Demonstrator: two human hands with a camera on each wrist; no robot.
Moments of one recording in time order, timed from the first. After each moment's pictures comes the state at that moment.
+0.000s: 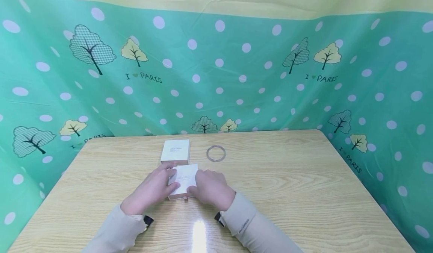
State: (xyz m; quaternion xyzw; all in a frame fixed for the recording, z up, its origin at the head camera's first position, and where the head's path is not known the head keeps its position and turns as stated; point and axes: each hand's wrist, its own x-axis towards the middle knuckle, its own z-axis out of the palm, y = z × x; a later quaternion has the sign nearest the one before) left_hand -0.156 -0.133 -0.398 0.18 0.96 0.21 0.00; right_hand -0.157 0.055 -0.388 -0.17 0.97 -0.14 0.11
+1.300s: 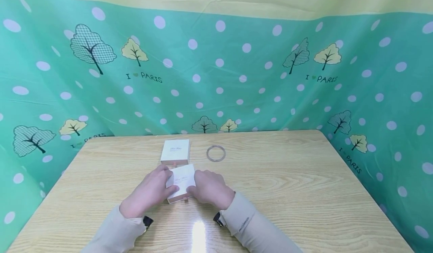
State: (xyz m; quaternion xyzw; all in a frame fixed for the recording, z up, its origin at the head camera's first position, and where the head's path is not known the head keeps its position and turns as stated) left_hand -0.148 -0.133 -0.391 0.16 0.97 0.19 -0.02; right_hand -0.157 0.051 -0.387 -0.16 0.96 -0.19 0.14
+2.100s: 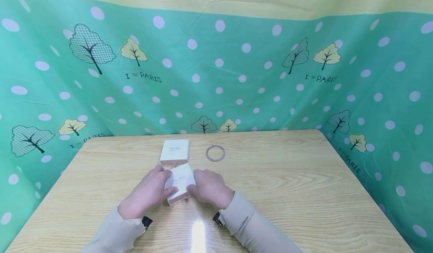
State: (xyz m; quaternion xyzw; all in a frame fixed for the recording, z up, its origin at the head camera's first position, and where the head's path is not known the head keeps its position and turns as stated) left_hand -0.142 -0.132 -0.385 0.13 0.98 0.17 0.01; right_hand -0.158 0.052 -0.389 -0.15 0.95 -0.22 0.13
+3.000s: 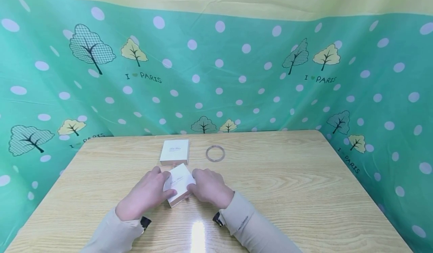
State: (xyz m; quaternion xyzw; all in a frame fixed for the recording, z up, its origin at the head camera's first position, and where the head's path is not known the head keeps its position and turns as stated) left_hand -0.137 -0.134 -0.378 0.12 0.98 0.16 0.03; right_hand -0.160 0.052 -0.390 -0.16 0.95 -0.23 0.12
